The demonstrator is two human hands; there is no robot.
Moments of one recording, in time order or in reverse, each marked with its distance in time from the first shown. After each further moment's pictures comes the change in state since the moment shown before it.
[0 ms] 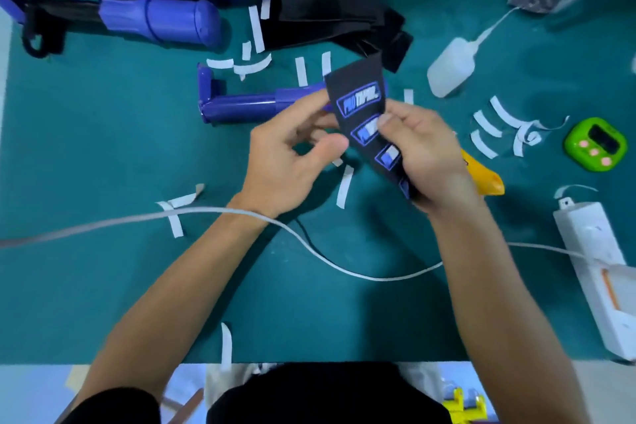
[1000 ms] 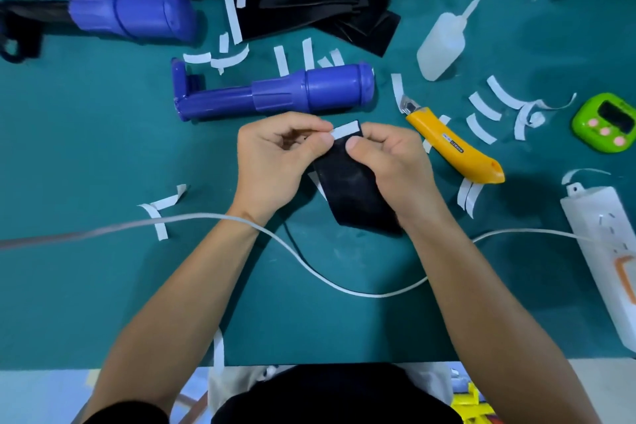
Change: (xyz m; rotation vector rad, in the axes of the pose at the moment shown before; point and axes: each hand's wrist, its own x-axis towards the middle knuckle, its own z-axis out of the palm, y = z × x) left_hand -0.005 -0.006 0.016 0.039 0.119 -0.222; right_hand -0.013 0.042 -0.001 -0.063 0.099 0.007
